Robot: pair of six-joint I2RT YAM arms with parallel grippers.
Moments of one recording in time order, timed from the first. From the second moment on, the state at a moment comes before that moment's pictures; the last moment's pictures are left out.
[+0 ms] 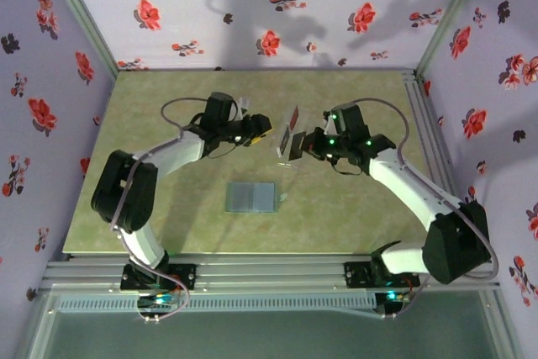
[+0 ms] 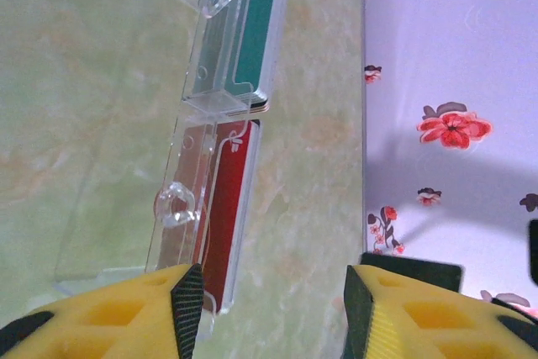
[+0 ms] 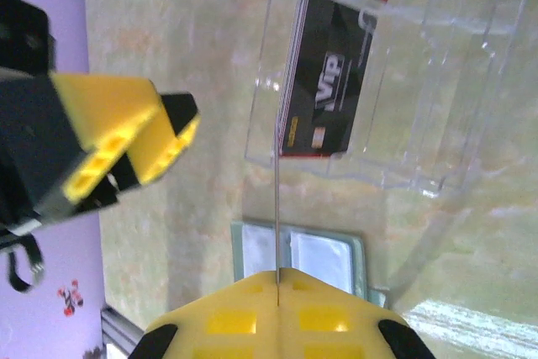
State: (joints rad) left arm -0.51 1.72 1.14 -0.02 0.56 -0.92; right arm 0.46 1.31 0.98 -0.45 -0.42 0.81
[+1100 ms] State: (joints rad) left arm -0.44 1.42 0.74 -0.50 0.47 -0.75; right arm 0.75 1.69 0.80 -0.02 -0.63 0.91
